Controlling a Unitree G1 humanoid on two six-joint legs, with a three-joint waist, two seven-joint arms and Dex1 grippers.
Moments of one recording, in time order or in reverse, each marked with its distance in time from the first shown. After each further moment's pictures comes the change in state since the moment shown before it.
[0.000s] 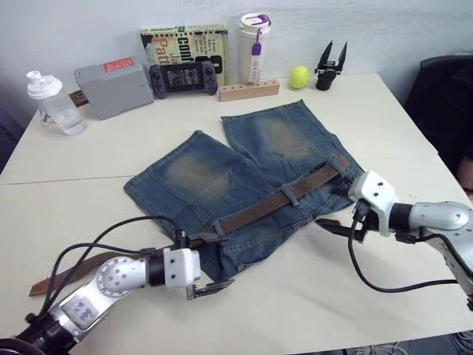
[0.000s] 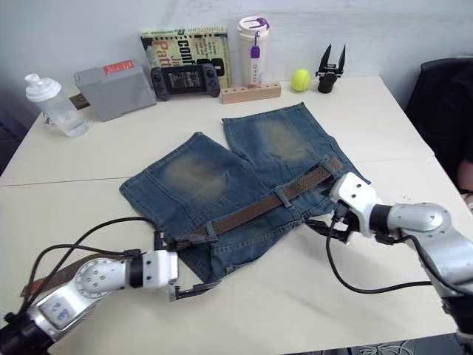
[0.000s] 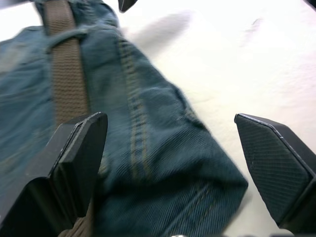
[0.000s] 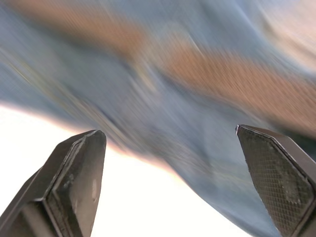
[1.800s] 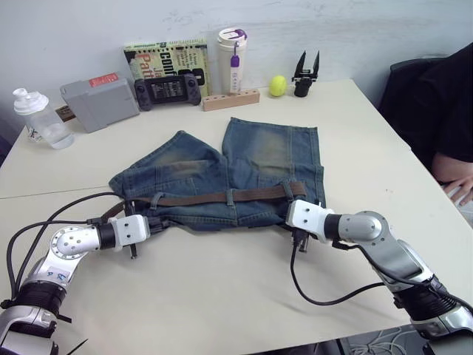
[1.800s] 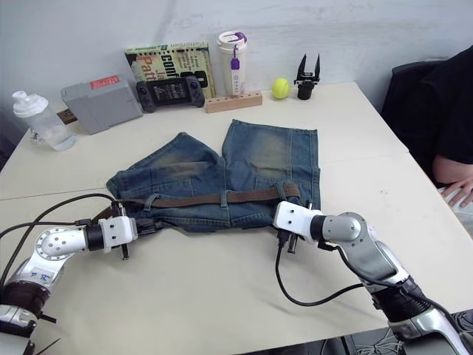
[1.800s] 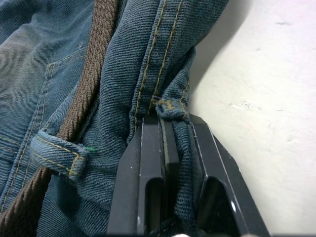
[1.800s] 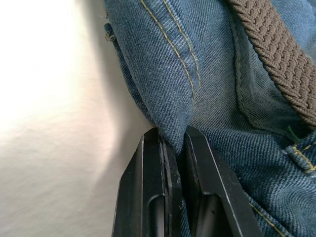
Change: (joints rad) left arm -0.237 -0.137 0.317 0.851 0.231 -0.297 -0.335; right arm -0.138 0.286 0.324 0.173 -0.550 -0.282 0.029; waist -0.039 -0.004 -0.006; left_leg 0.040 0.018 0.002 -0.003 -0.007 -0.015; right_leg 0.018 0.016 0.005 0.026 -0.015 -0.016
